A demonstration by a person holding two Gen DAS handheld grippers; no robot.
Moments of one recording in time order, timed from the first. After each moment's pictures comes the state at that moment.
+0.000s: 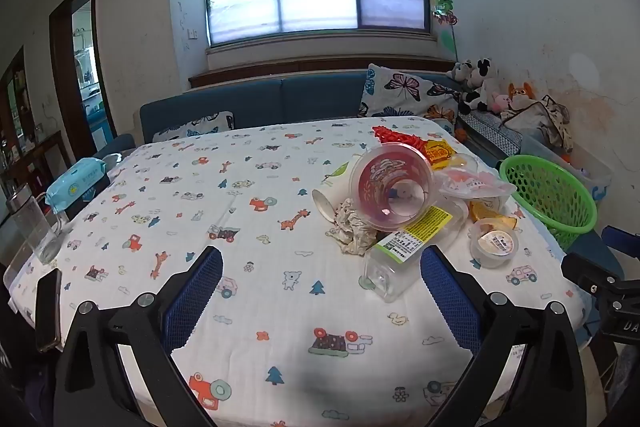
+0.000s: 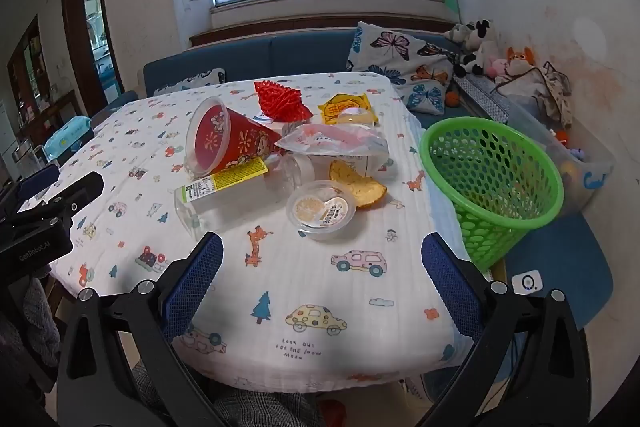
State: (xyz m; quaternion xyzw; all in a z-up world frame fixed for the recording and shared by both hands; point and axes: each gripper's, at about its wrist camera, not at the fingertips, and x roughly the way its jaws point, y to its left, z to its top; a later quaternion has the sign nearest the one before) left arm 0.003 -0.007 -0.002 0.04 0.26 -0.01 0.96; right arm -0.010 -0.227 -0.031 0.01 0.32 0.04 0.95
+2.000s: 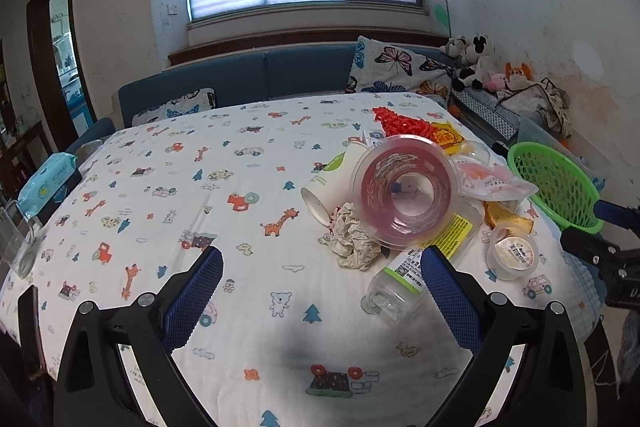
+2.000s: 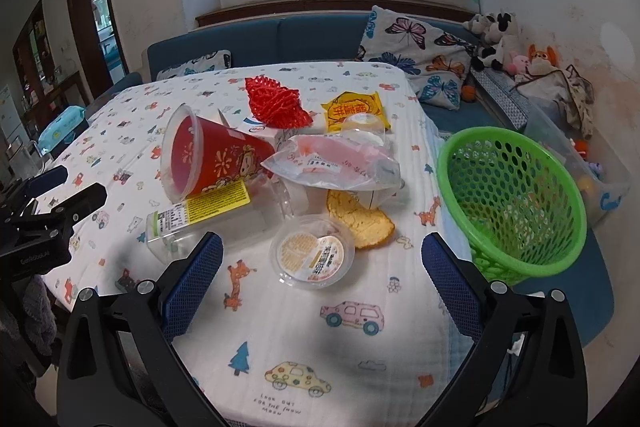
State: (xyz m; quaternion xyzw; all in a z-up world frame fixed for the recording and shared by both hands) left arm 0.074 -0.006 -0.016 0.04 0.32 -0.04 0.95; right arm 0.066 -0.239 -0.031 0.00 0.36 0.06 0.93
